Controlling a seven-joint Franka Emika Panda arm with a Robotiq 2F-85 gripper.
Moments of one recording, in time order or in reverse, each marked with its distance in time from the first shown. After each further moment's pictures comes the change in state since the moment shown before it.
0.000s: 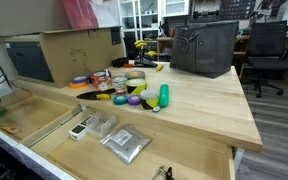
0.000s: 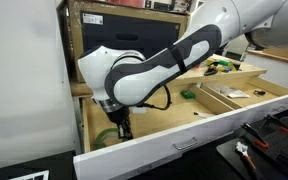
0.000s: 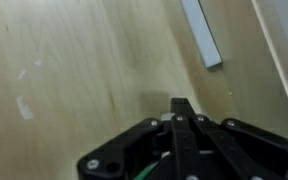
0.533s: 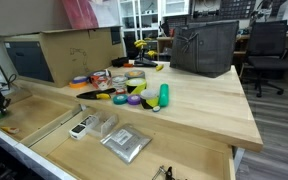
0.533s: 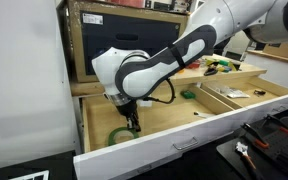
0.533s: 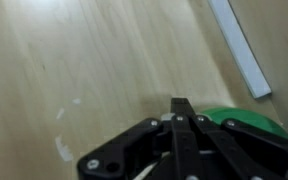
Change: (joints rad) arm -0.079 -0.029 0.002 -0.077 -0.022 0.001 0.002
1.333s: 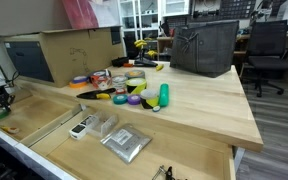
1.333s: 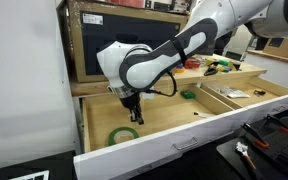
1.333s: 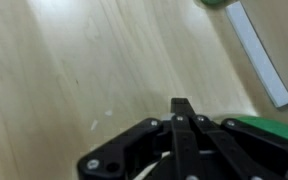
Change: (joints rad) arm -0.044 -0.047 0.002 -0.047 -0.022 -0.006 0.003
